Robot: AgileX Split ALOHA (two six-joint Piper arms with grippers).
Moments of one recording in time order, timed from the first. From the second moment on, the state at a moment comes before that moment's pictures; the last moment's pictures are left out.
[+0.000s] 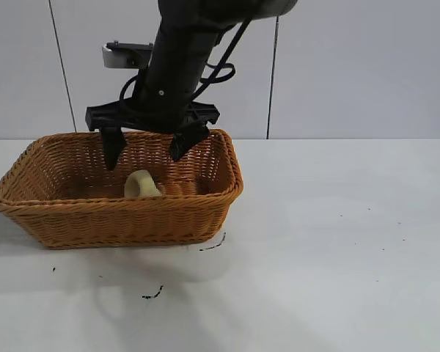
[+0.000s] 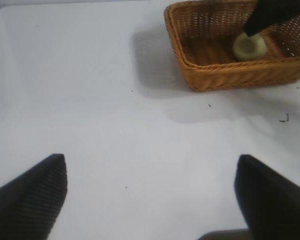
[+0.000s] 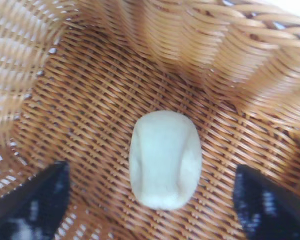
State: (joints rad) left arm -0.06 0.00 -0.50 0.04 1.06 0.03; right arm 0.64 2.35 -2.08 0.10 0.83 0.04
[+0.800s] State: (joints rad) left arm -0.06 0.00 -0.50 0.04 1.06 0.03; right arm 0.13 2.26 -2.10 -0.01 1.12 0.08
